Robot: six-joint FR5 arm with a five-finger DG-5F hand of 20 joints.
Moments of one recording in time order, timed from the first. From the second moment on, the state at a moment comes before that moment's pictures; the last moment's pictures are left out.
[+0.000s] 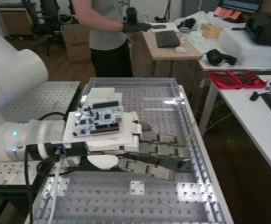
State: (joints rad) arm 1.12 -2.06 -1.70 -2.48 -2.07 -0.62
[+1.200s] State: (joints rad) arm 1.78 -1.78 -1.89 -2.49 -1.30 -0.56
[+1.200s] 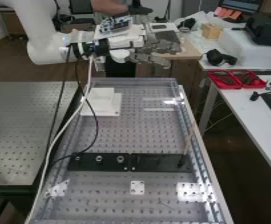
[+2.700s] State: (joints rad) arm 1.88 -2.22 -1.50 -2.89 -1.17 -0.42
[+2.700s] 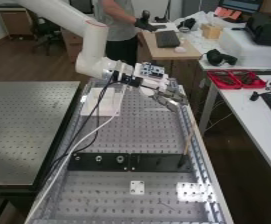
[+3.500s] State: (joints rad) arm 1.87 -1.91 -1.64 -2.80 -1.24 -0.50
